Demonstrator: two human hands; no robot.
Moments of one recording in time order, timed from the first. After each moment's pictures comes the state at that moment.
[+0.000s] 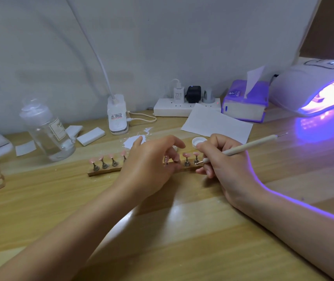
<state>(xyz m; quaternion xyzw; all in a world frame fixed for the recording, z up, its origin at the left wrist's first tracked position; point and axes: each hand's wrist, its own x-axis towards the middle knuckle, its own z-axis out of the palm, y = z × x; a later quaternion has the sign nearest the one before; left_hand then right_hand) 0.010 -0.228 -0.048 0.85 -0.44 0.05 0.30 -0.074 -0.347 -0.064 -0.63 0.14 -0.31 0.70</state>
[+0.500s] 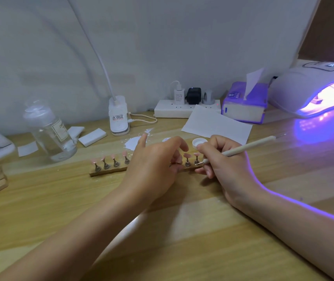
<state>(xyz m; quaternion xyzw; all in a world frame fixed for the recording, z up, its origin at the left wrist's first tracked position) 0.001 -0.231 -0.044 0.86 -0.45 0.11 0.21 -0.074 -0.347 -0.064 -0.62 0.14 -0.31 0.70</state>
